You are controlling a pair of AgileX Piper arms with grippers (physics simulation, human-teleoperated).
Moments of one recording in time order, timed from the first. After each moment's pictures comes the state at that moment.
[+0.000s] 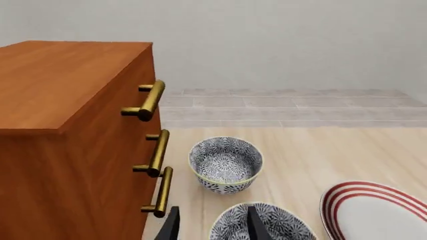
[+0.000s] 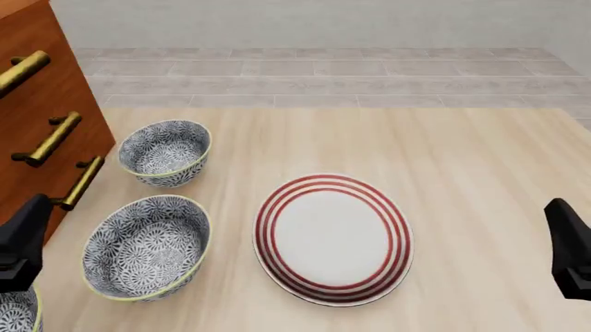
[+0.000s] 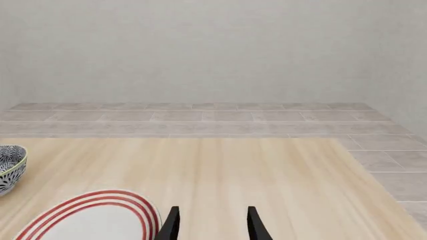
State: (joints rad) left arm -0.03 0.11 -0.05 0.01 -0.01; right arm 0.00 0.03 0.00 -0.03 0.00
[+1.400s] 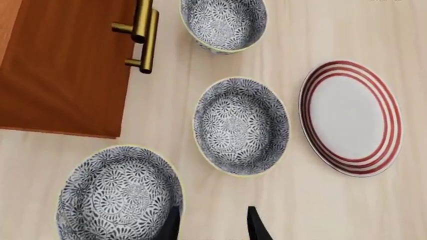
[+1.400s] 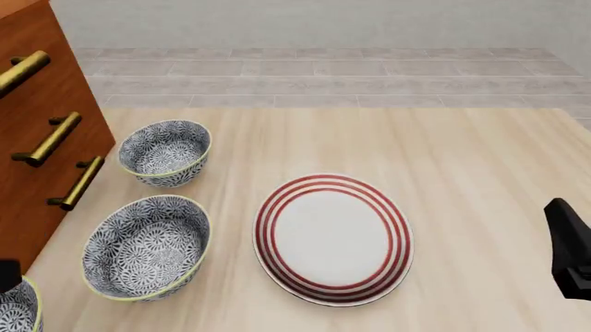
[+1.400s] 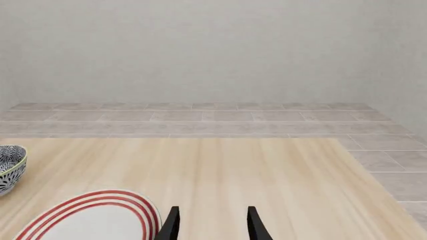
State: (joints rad) left arm -0.14 0.32 -0.64 1.21 -0.28; right arm 0.00 0.04 0.00 -0.03 0.00
